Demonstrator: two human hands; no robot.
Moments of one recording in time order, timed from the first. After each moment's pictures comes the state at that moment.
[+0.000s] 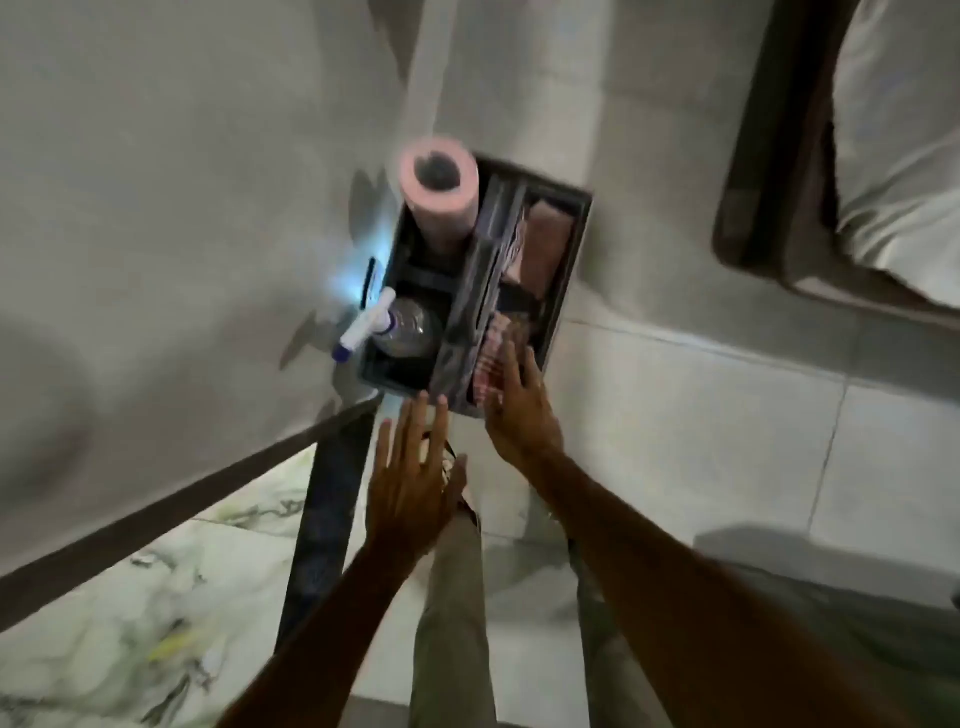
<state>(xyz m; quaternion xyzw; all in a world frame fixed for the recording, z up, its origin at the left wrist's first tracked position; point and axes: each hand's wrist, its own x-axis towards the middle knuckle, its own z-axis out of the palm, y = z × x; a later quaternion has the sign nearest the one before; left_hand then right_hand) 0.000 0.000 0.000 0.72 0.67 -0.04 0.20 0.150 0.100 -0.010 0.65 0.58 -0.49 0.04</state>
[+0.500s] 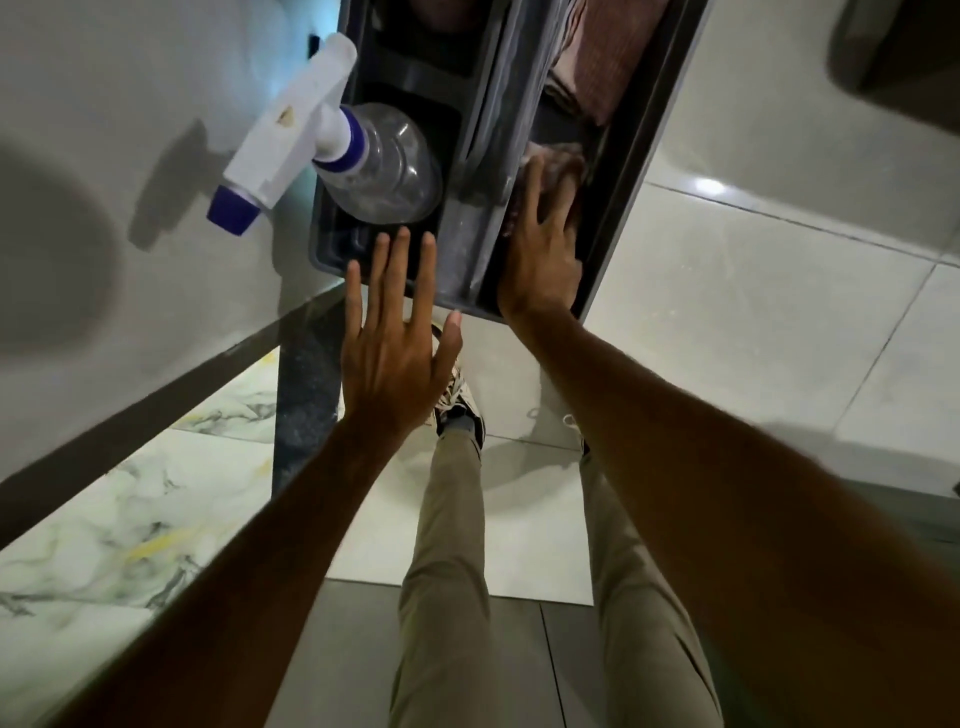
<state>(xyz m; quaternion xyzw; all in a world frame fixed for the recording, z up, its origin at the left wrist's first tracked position) -0.031 0.027 -0.133 0.70 0.69 -0.02 0.19 0.111 0.128 -0.164 0.73 0.58 -0.34 0.13</state>
